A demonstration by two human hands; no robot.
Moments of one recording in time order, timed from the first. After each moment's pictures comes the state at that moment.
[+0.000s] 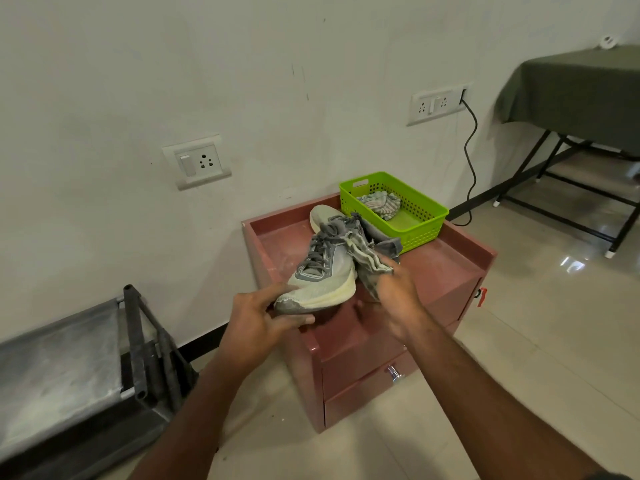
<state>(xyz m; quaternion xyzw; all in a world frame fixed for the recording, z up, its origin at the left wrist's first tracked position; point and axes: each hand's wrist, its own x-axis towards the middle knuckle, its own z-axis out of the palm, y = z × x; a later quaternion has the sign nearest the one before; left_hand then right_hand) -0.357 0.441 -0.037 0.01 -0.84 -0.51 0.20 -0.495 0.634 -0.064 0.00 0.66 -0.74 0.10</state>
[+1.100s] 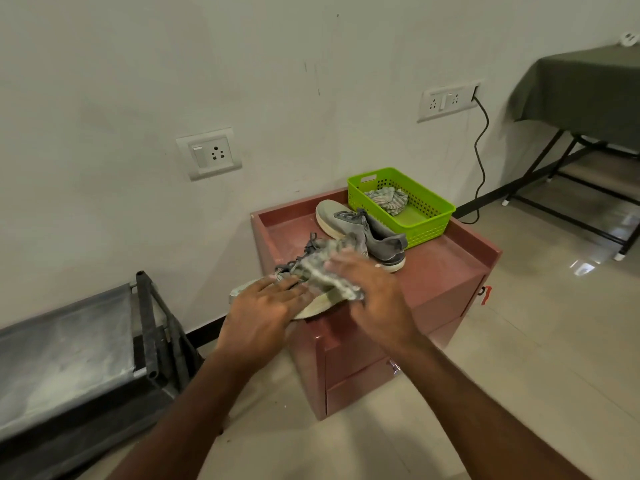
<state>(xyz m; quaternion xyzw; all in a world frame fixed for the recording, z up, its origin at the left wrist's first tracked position) -0.345 0.437 -0.031 -0.12 -0.97 0.04 0.22 -0.446 0.633 -0.049 -0.40 0.79 -0.43 -0.15</state>
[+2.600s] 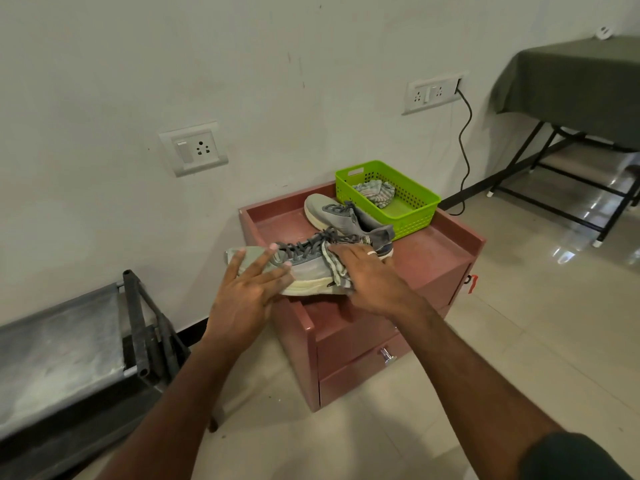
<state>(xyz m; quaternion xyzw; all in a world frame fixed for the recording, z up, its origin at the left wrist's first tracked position) -0.363 0.416 -0.051 -0.10 -0.96 0.02 0.27 -0.490 0.642 -0.058 -0.35 0.93 -0.11 -0.03</state>
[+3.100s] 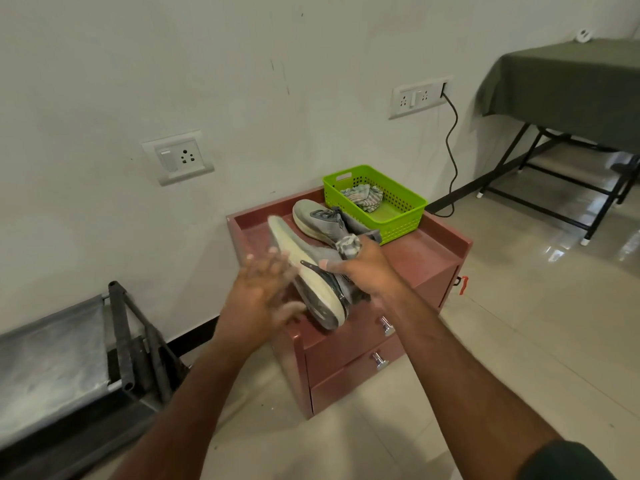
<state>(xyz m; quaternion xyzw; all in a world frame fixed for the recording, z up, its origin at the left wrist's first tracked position) -0.381 0.443 -0.055 -0.08 -0.96 -0.10 0.25 -0.500 0.636 -0.037 -0.08 0.76 -0.64 0.12</state>
